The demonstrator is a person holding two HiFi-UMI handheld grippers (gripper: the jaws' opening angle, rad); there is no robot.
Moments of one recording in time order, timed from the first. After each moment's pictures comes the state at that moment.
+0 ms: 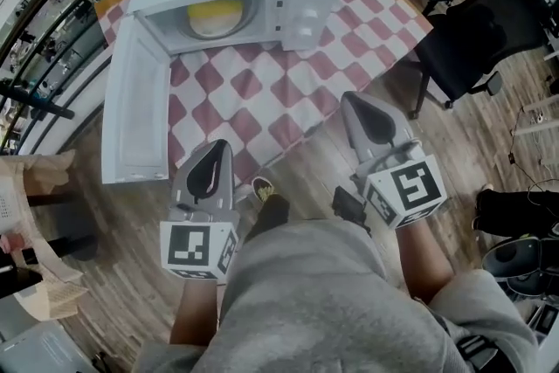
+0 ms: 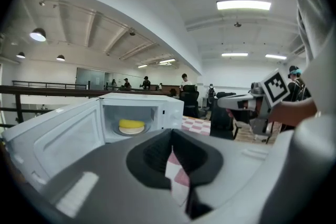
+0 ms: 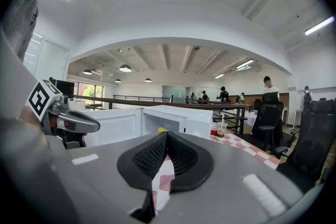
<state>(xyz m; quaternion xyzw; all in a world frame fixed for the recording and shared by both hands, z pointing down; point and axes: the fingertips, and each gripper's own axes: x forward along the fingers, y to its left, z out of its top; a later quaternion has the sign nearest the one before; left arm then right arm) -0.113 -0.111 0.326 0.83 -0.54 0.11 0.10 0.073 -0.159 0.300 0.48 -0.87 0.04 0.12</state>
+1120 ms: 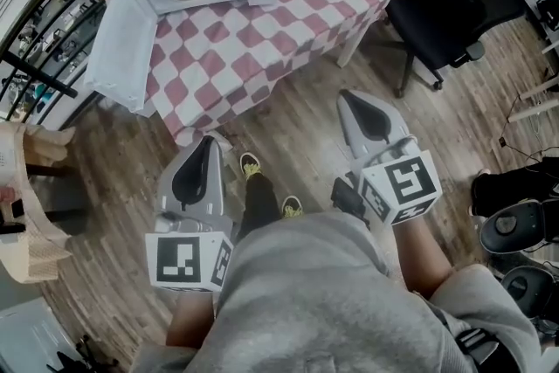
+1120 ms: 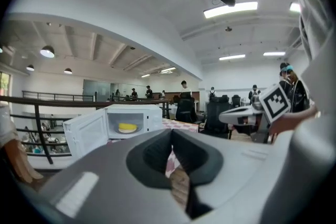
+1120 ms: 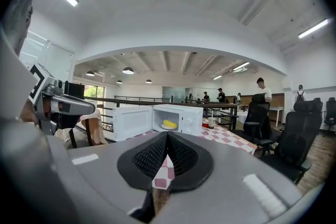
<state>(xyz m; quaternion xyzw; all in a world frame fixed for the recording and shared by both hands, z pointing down) -0.014 0.121 0.271 0.81 -0.58 0.09 0.05 0.177 0.064 0.295 0.49 -0.87 0.03 0.10</state>
